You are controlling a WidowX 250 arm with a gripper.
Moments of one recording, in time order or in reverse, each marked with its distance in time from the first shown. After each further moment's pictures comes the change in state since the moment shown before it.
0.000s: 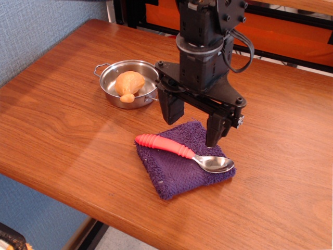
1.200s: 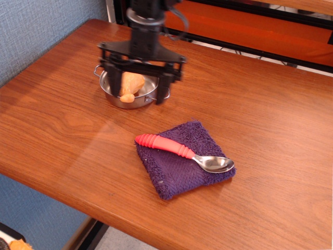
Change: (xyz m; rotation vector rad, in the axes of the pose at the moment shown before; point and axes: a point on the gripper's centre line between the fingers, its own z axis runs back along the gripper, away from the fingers) arm 0.008 0.114 -0.016 0.188 0.117 0.619
